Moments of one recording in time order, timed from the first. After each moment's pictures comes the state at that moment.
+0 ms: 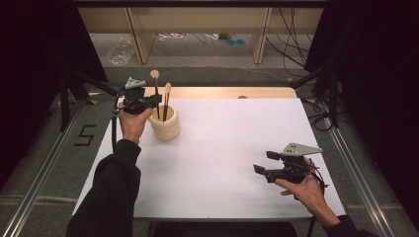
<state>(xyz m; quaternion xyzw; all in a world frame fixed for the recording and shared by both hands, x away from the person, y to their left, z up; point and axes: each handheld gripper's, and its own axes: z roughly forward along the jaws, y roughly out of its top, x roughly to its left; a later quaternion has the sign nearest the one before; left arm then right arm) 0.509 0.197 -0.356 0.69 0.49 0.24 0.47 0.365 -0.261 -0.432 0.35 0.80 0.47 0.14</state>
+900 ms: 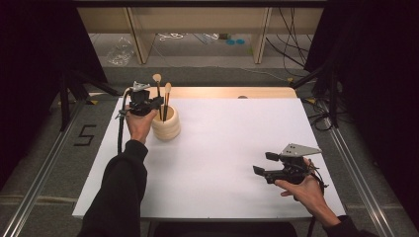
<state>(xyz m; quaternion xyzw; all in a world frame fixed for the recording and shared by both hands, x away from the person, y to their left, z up) 0.533 0.194 -0.391 0.68 0.52 0.25 0.46 0.364 -0.261 -0.433 0.35 0.80 0.47 0.13</state>
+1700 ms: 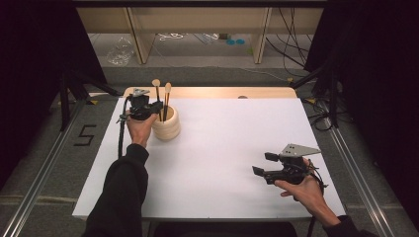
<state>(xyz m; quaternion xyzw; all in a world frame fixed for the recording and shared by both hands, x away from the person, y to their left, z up) 0.534 0.198 -0.412 0.68 0.53 0.24 0.45 0.365 -0.259 -0.435 0.34 0.80 0.48 0.13</state>
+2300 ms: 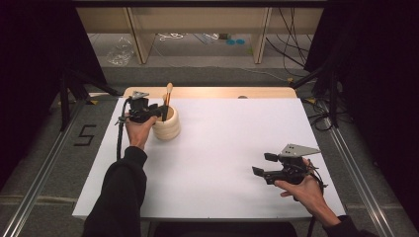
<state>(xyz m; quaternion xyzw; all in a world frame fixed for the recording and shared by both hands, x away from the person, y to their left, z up) 0.529 0.203 -0.416 0.68 0.53 0.23 0.45 0.365 -0.259 -0.435 0.34 0.80 0.47 0.12</state>
